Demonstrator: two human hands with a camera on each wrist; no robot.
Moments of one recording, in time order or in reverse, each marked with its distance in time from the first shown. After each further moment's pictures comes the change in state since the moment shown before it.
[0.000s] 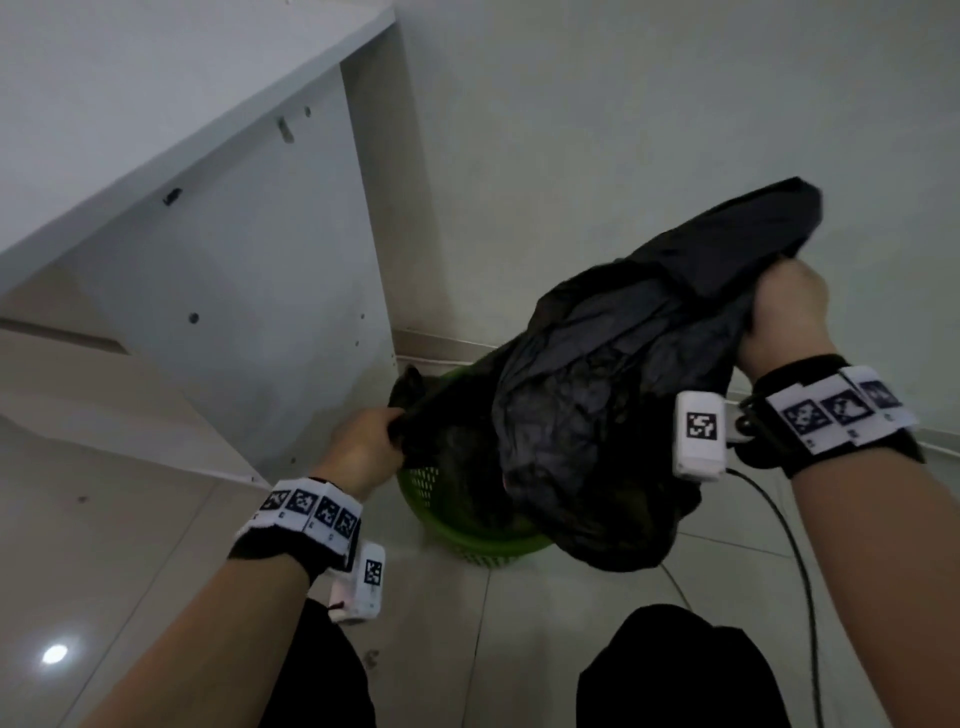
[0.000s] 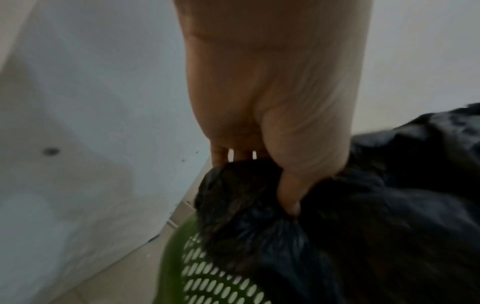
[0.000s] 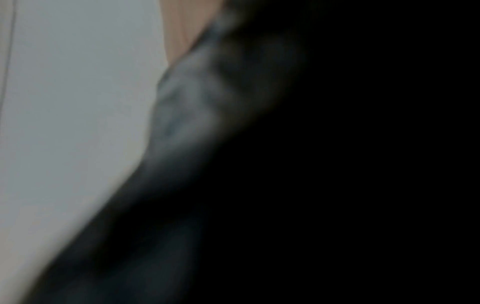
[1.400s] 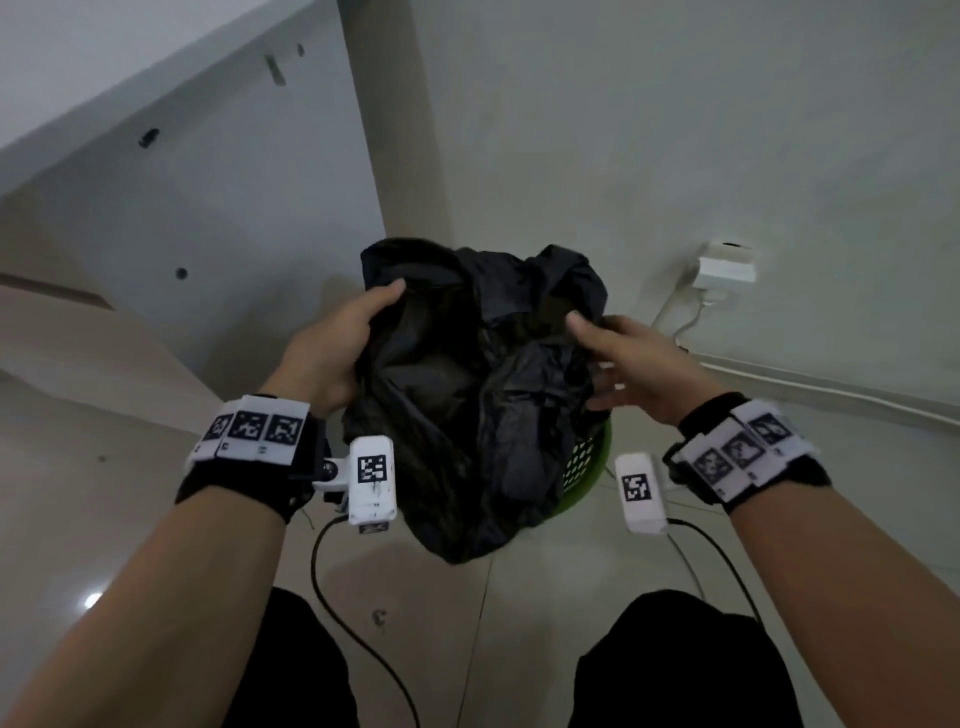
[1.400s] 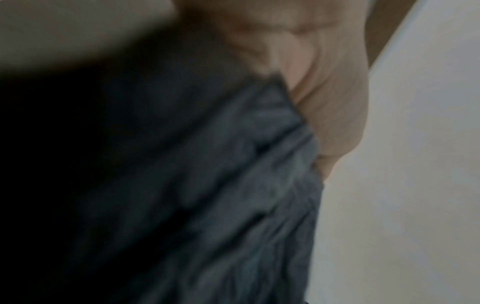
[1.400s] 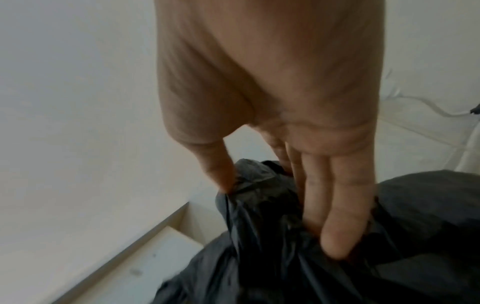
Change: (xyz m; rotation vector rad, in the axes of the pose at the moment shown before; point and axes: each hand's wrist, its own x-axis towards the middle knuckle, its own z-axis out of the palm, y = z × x) left_hand -0.037 0.094 -0.068 -1.071 -0.052 -0.159; right_hand -0.049 0.074 0.067 -0.009 -0.696 0.295
